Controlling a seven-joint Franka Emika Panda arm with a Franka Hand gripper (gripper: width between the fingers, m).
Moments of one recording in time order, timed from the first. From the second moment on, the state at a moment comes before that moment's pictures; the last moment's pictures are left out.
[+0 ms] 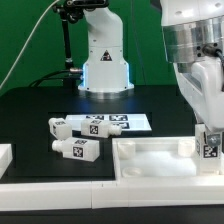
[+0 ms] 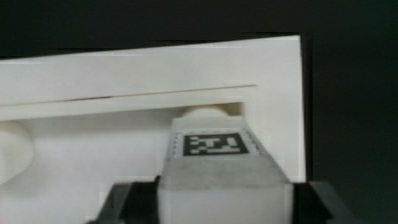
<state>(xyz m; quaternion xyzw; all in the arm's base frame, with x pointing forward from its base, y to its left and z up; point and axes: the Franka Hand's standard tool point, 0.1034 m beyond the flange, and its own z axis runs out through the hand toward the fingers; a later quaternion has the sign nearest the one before) 0.643 0.107 0.080 -0.68 0.73 0.05 0.08</state>
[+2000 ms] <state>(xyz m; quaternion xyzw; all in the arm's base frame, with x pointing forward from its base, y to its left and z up) 0.637 0.111 0.069 -0.87 0.50 0.02 0.04</state>
